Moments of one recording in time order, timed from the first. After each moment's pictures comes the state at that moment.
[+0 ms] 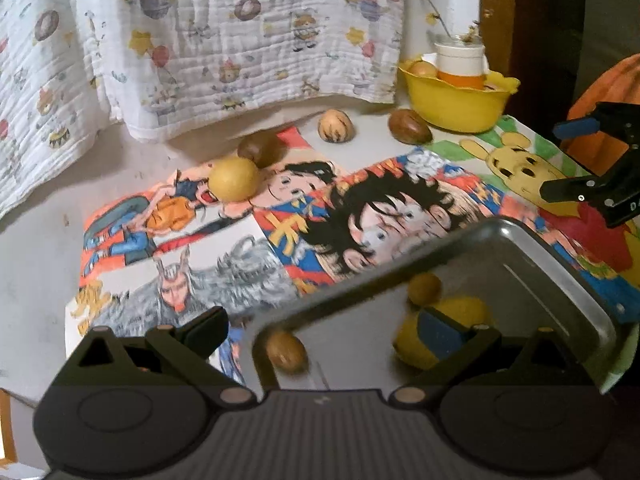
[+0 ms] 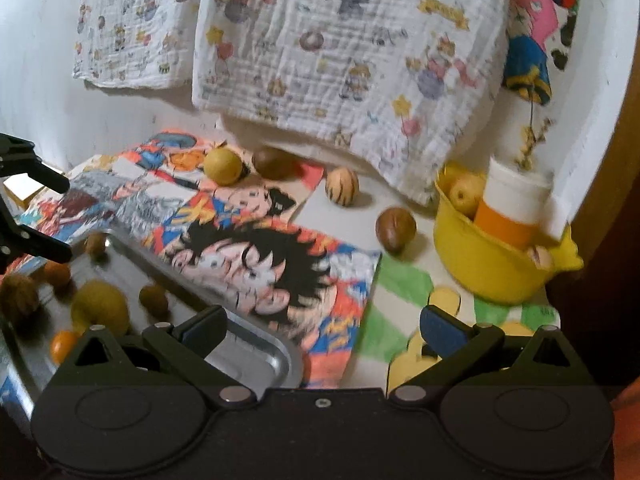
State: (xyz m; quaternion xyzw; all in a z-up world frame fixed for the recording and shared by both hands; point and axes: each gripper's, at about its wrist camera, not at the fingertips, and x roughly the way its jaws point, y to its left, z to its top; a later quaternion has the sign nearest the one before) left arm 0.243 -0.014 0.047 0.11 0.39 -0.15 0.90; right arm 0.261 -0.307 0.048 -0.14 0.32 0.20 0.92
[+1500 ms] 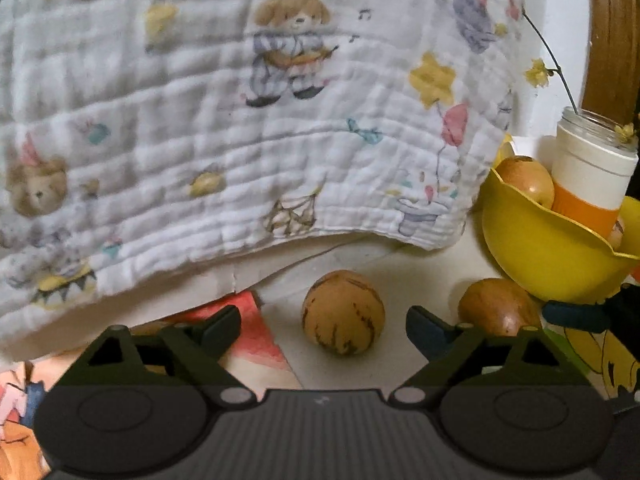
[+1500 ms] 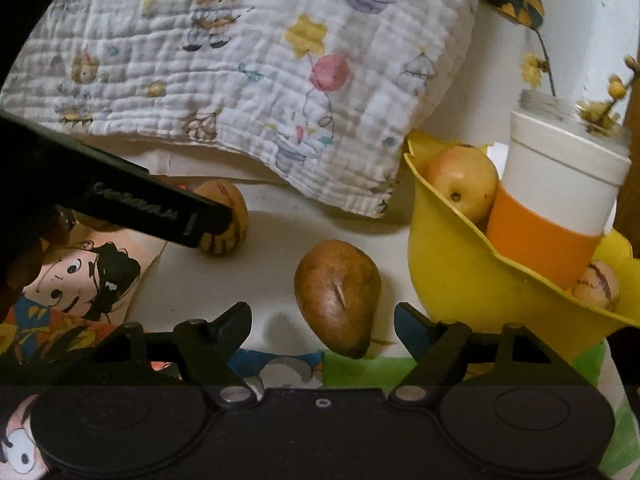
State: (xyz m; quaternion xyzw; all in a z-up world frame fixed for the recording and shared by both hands) left arm 0.535 -0.118 -0.019 0.05 0.34 -0.18 0.92; right arm 0.457 -0.266 -0.040 -0.09 0.33 0.03 0.94
